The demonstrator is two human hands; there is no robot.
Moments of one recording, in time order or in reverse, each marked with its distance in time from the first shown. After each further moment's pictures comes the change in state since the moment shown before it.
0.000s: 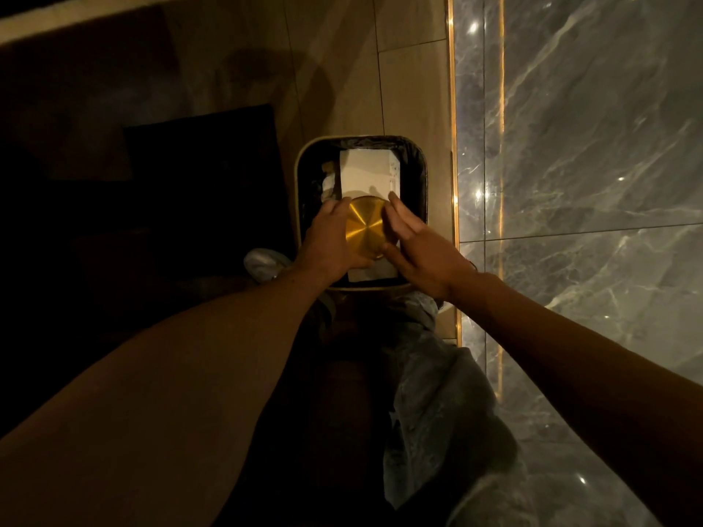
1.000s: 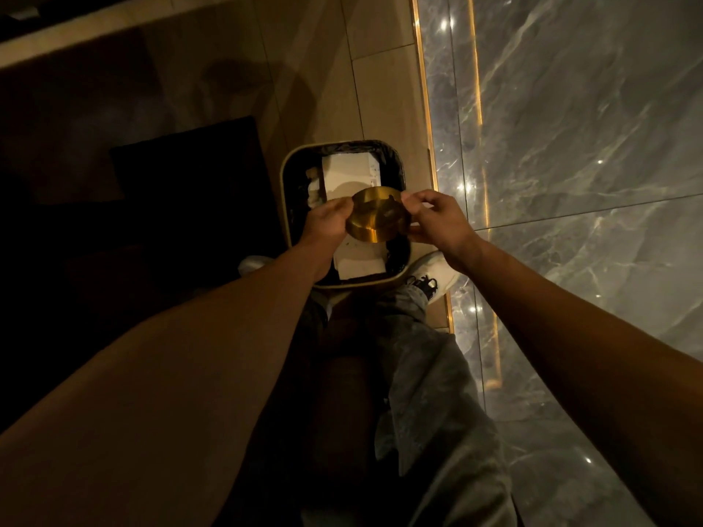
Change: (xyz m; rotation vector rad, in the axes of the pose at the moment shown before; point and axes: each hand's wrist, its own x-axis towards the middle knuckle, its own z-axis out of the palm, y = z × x) left_hand 0.005 0.039 -0.011 -0.905 -0.028 -0.426; right_hand -0.007 -0.004 -0.044 0.862 0.302 0.543
